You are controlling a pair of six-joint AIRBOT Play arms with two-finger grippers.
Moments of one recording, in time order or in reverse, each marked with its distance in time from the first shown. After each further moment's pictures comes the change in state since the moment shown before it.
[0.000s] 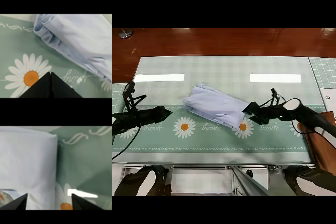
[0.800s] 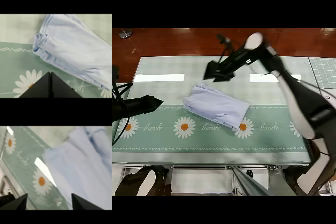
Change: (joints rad) left arm 0.030 0.008 0.175 0.059 -0.055 0.000; right arm 0.121 -0.563 1.365 -0.224 0.675 -0.050
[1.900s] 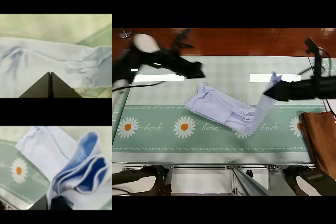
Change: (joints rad) left arm -0.370 -0.697 0.761 0.003 -0.183 -0.049; right arm -0.184 0.919 -0.907 -0.134 -0.209 0.021
